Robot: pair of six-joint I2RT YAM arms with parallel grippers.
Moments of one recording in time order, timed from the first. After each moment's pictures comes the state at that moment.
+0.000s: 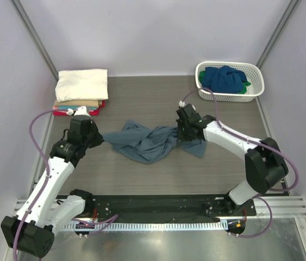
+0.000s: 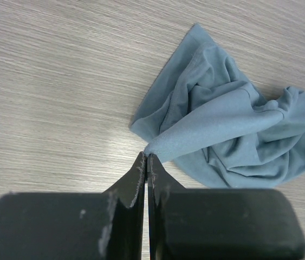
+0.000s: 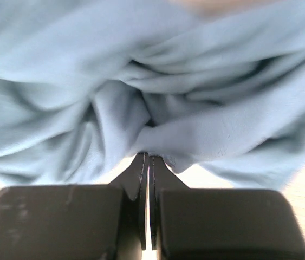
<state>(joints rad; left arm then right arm) -0.27 0.91 0.85 -0.65 -0.15 -0.52 0.58 1.57 1.00 -0.48 0.08 0.51</state>
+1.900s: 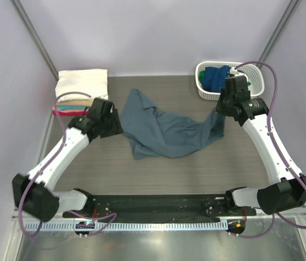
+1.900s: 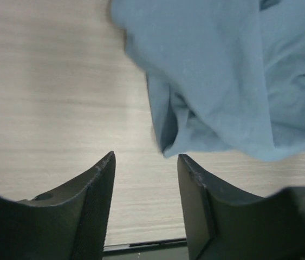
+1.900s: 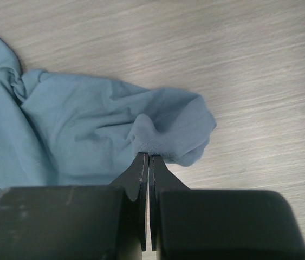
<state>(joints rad) -0.42 1.33 1.18 -0.80 -0.12 -0.57 0.21 1.30 1.40 -0.84 0.23 0.37</state>
